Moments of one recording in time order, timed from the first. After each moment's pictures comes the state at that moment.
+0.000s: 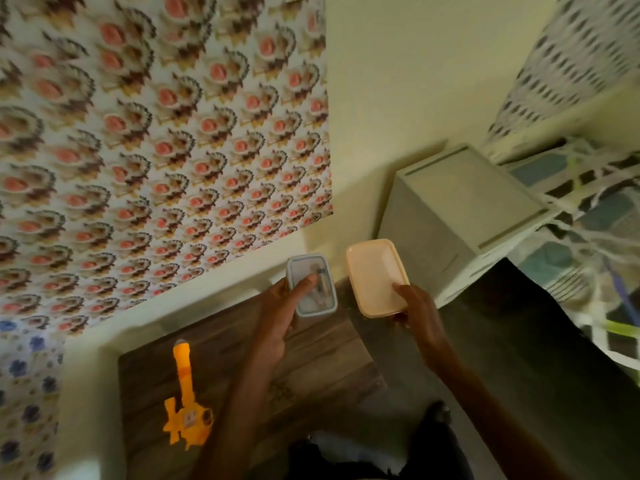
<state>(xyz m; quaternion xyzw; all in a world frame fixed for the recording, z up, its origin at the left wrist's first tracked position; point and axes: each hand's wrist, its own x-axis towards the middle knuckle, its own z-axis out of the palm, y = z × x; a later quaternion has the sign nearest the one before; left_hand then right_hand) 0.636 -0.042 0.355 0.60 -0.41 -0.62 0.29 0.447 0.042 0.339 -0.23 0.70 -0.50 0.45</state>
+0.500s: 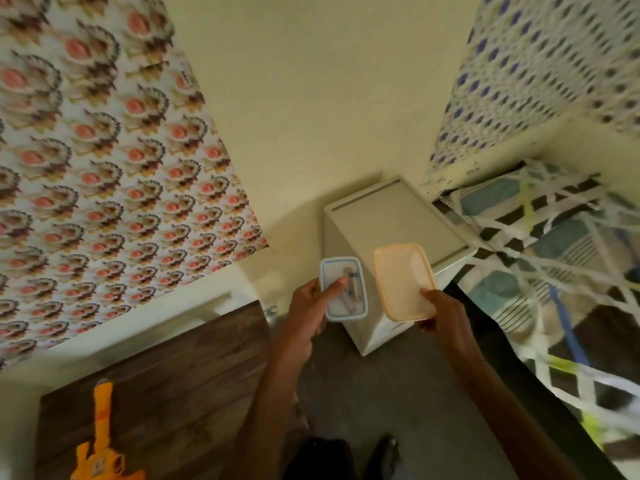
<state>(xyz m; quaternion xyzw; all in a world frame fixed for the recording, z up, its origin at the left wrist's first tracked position) 0.329 -0.022 0.383 0.56 -0.43 -0.66 0.26 0.145 0.069 0.359 -0.19 0.74 -0.49 0.42</state>
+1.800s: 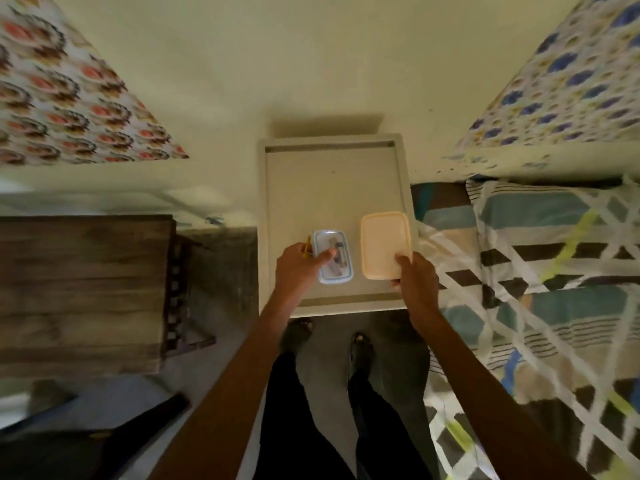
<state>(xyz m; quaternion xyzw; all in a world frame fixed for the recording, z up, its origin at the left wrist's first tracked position) 0.029 -0.176 0.148 0.74 -0.41 -0.49 0.20 -0.168 -0.158 0.155 -0.34 0.80 -0.25 0.43</state>
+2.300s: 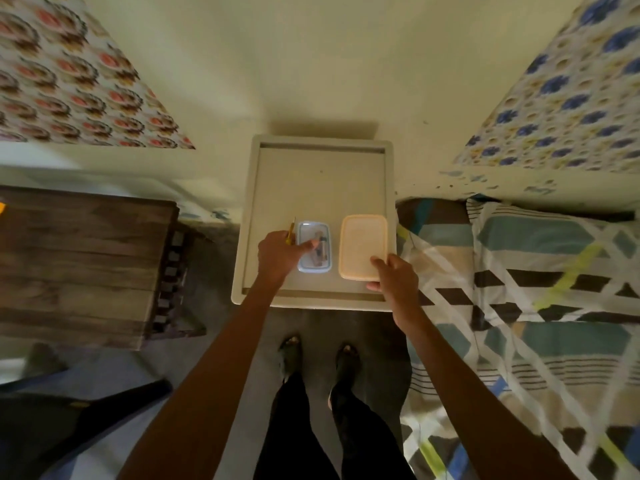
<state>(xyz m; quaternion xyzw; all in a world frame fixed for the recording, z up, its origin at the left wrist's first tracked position) 0.000 -0.180 0.140 0.80 -0.41 -0.39 0.20 -0.208 -0.166 0.139 -0.44 0.74 -0.17 0.47</state>
